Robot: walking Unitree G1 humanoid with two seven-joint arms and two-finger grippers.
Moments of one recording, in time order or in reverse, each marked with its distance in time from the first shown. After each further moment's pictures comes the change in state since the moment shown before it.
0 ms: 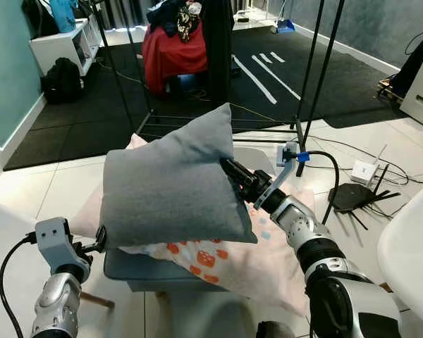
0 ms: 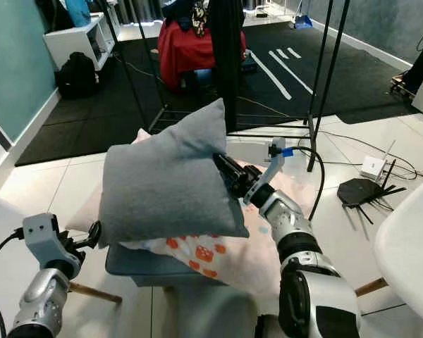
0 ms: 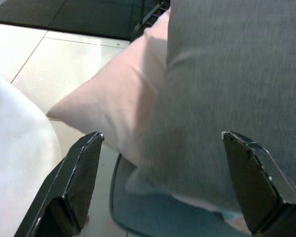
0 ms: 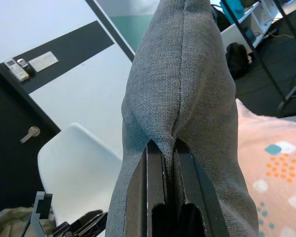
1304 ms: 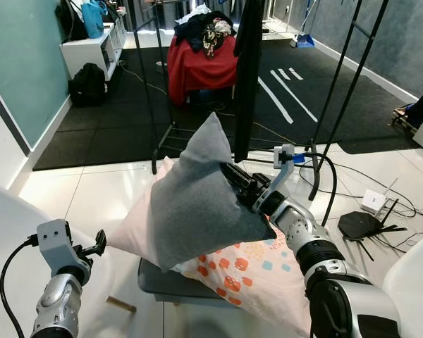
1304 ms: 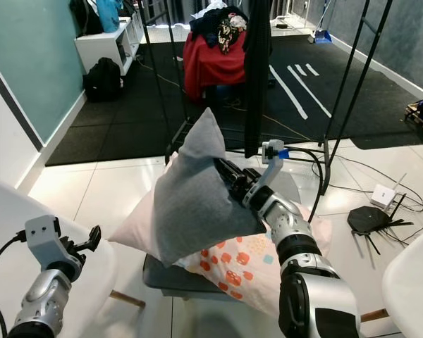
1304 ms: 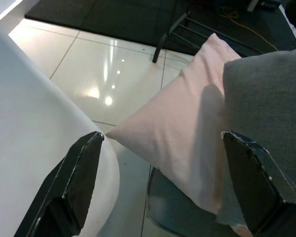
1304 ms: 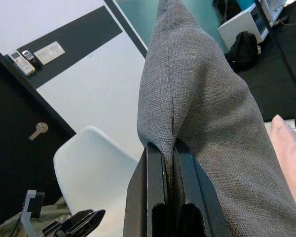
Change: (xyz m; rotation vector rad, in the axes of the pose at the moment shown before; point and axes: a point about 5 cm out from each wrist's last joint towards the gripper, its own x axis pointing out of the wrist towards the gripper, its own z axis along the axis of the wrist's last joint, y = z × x) left arm 0.001 0.002 -0.007 0.000 0.048 0.036; right arm -0.001 -0.003 -0.005 -0.013 0.033 -0.057
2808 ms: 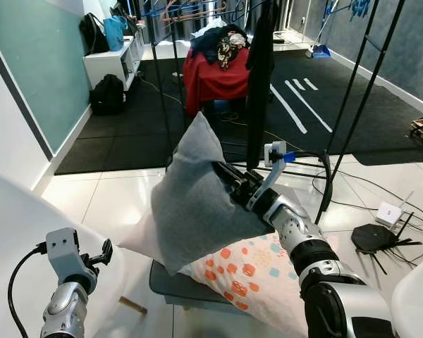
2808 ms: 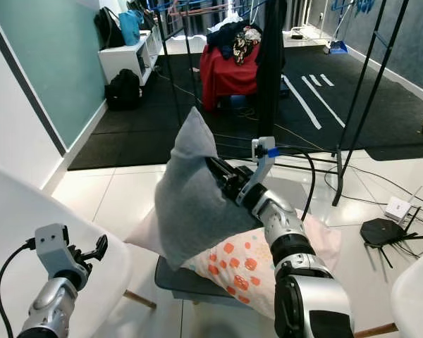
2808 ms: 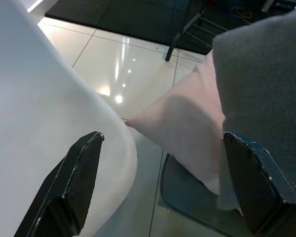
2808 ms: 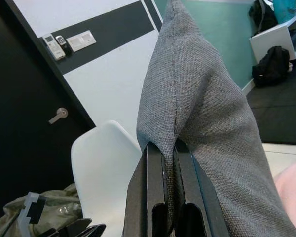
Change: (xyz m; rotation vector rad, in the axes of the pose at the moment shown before) left arm -0.005 -0.005 -0.018 0.013 0.045 -0.011; right arm 0.013 0.013 0.001 -0.106 0.002 0.060
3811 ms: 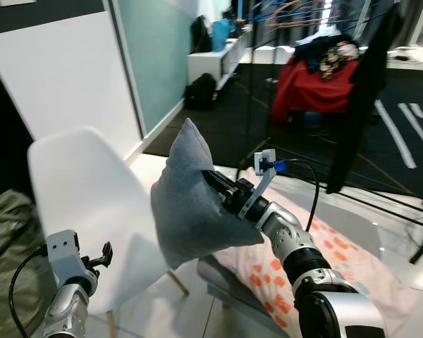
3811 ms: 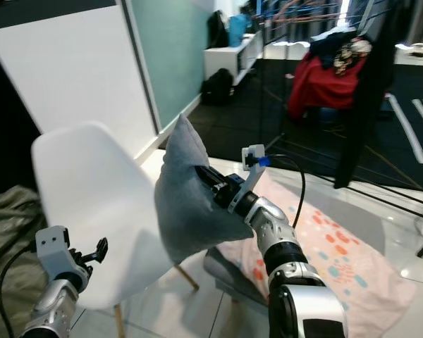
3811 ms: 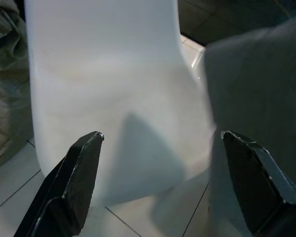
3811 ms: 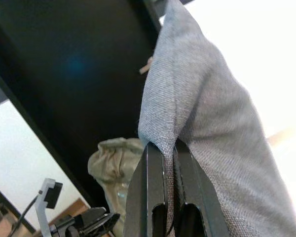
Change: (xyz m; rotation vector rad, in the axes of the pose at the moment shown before) left arm -0.002 -0.001 -0.007 -0.006 0.029 0.013; right arm -0.006 0.007 -0.025 0.035 0.042 0.037
